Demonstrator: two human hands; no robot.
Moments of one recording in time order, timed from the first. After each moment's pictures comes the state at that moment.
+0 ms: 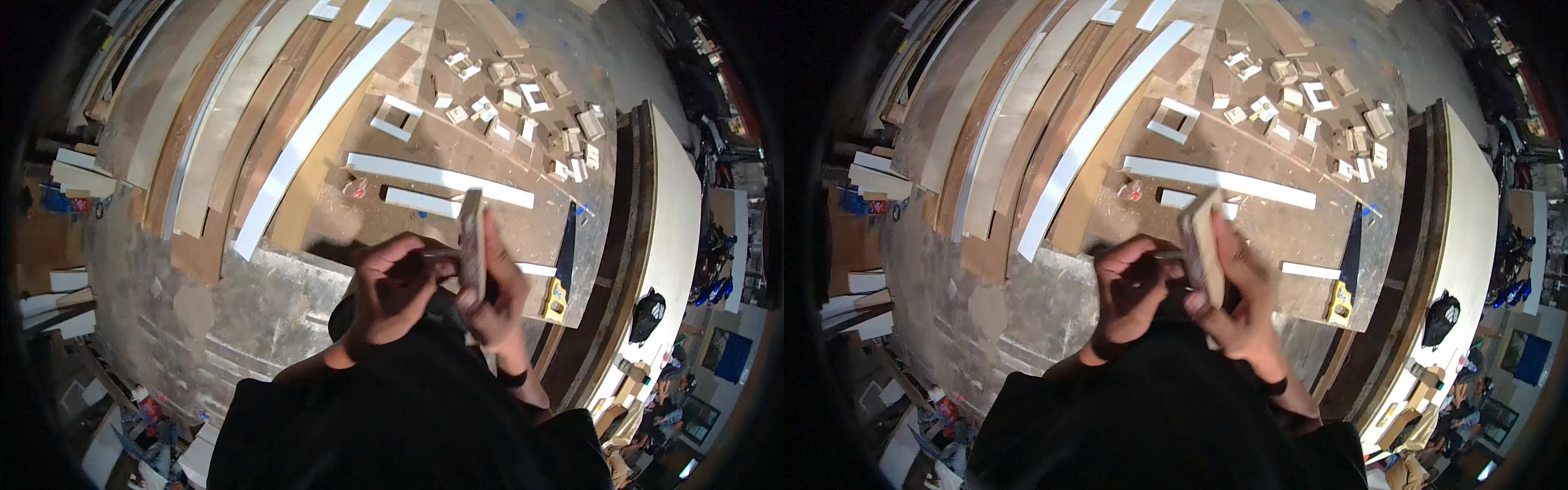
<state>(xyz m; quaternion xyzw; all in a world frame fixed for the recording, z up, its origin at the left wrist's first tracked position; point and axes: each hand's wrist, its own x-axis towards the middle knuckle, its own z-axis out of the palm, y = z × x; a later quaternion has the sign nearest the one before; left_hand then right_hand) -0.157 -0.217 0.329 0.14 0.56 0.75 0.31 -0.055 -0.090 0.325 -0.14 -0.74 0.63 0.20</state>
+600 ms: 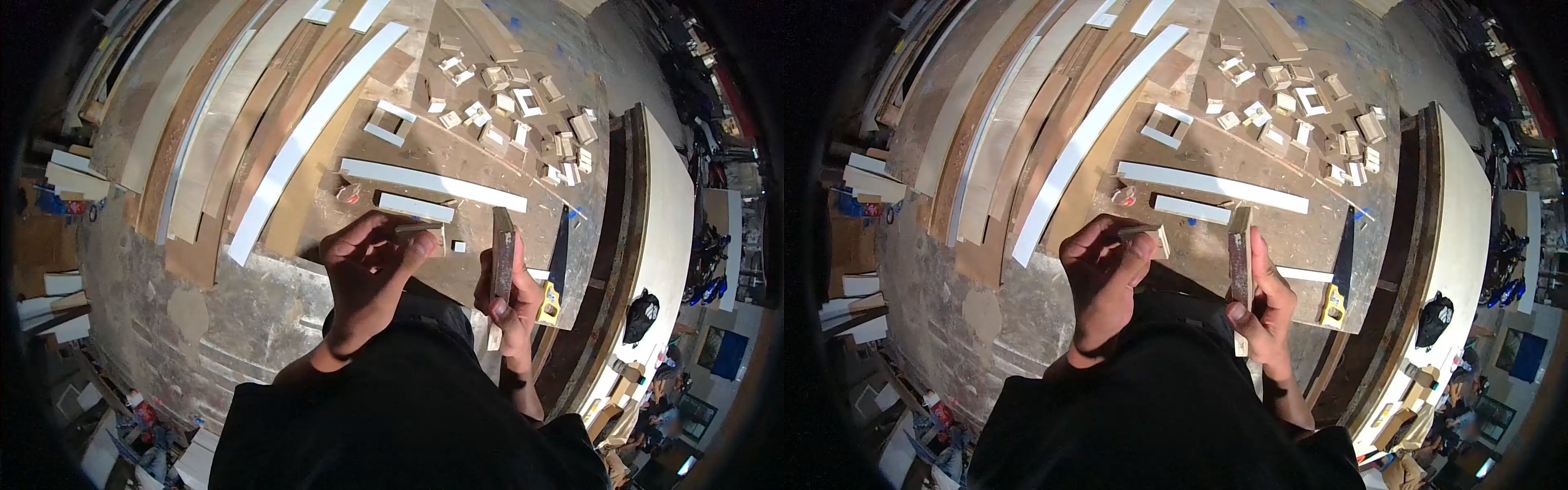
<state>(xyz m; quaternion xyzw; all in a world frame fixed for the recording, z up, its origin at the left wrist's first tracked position) -0.182 -0.209 0.352 0.08 0.53 0.80 0.27 -0.020 -0.075 0.302 -0.20 -0.65 0.70 0.22</state>
